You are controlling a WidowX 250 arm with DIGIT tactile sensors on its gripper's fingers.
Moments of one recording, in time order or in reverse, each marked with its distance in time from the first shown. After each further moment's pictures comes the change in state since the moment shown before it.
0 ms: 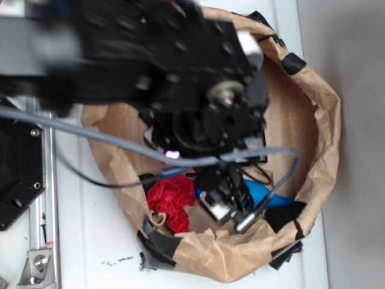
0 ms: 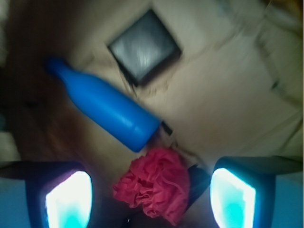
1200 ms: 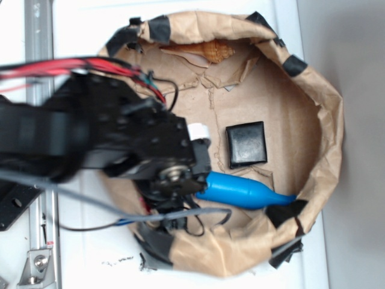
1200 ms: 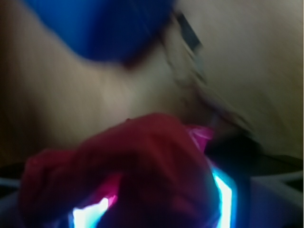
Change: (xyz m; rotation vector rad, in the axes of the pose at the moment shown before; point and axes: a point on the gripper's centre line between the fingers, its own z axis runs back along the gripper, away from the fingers) arm -0.033 0.009 -0.039 0.074 -0.061 -0.305
